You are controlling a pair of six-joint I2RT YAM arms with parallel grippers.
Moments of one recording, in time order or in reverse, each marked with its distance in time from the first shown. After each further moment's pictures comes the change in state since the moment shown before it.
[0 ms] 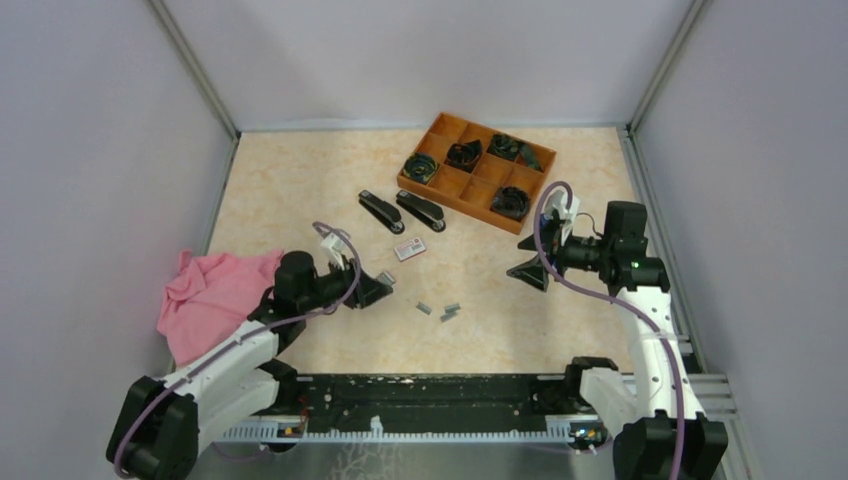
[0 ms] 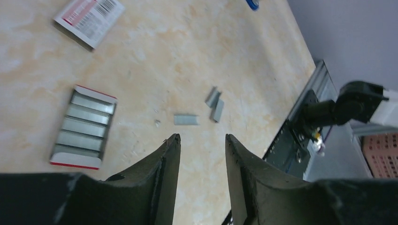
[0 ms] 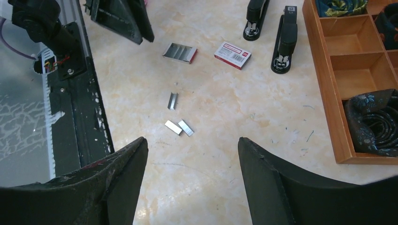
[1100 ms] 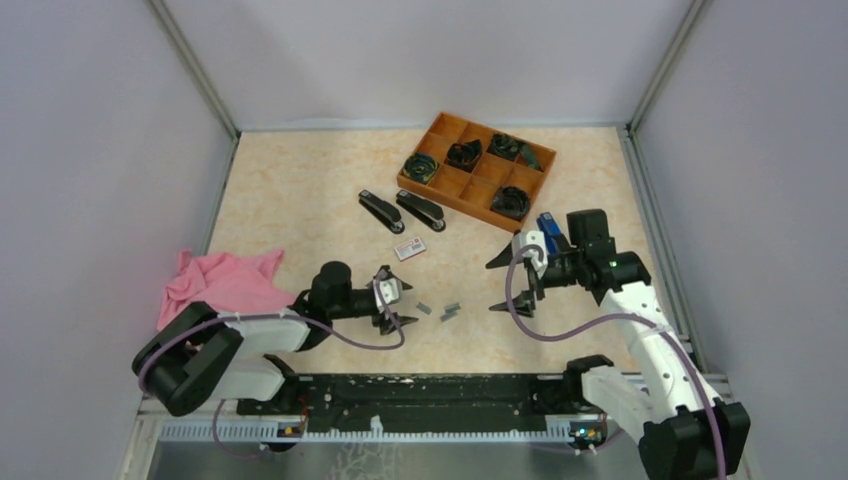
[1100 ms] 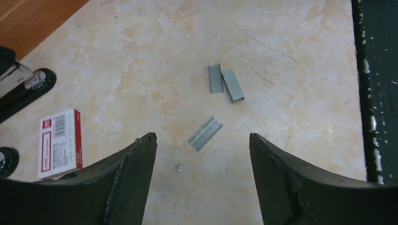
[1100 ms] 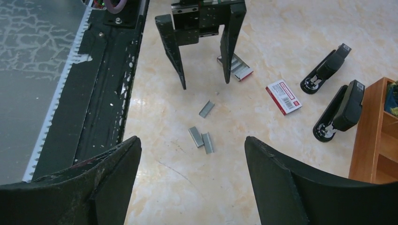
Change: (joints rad) left arm -0.267 0.353 -0.109 0.484 0.103 0.863; right arm 0.249 0.018 -0.002 -0.170 -0.071 -0.482
